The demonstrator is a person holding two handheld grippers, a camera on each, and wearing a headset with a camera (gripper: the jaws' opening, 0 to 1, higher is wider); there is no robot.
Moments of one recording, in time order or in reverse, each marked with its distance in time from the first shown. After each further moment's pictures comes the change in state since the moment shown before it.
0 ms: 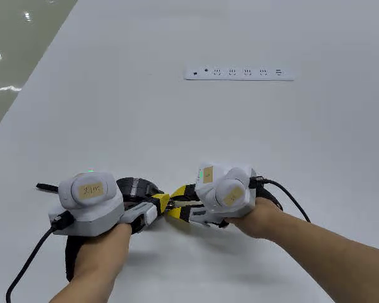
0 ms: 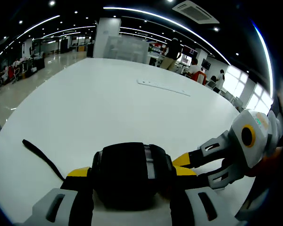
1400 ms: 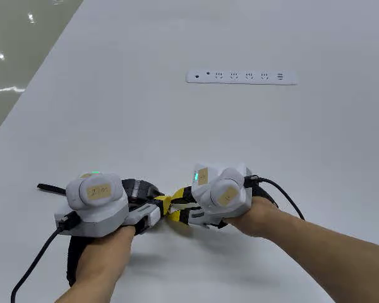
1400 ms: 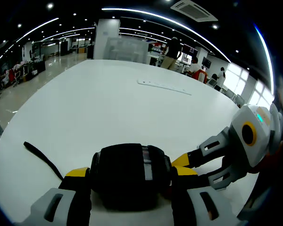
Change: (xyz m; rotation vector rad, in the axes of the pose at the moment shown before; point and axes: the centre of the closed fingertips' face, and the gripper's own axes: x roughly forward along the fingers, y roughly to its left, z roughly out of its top) left arm 0.001 0.000 0.001 0.022 -0.005 0.022; right arm 0.001 0.001 -0.002 -0.029 0.046 0.030
